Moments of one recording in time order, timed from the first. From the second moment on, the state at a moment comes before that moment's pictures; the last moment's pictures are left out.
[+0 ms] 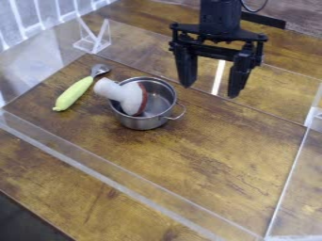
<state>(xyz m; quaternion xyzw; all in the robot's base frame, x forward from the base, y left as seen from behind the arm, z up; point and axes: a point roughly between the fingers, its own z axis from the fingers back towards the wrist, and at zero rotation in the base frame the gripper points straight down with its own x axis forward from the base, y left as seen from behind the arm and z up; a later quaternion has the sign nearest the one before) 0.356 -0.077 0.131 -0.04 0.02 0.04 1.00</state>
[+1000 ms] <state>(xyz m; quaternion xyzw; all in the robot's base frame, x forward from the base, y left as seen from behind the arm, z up) 0.342 -0.082 0.111 -0.03 0.07 -0.03 1.00</state>
